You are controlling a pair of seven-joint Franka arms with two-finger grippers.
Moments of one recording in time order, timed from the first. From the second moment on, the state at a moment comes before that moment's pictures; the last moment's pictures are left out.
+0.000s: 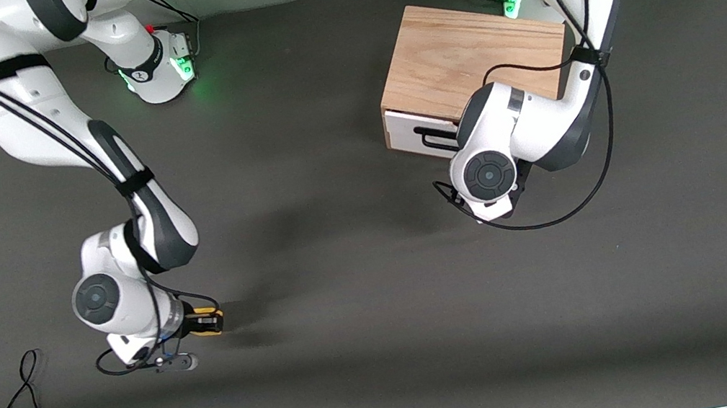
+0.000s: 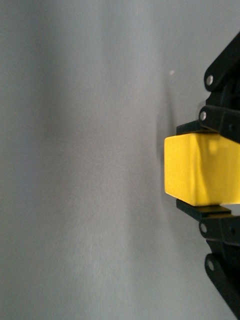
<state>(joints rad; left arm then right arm) -0.42 0.52 -0.13 -1.67 -0.09 1.83 -1.55 0.15 0.64 0.02 -1.58 -0.04 2.27 0.30</state>
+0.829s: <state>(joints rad) -0.42 0.50 -0.13 -1.70 -0.09 2.15 -1.55 0.15 0.29 0.00 -1.36 -0.04 1.58 0.10</state>
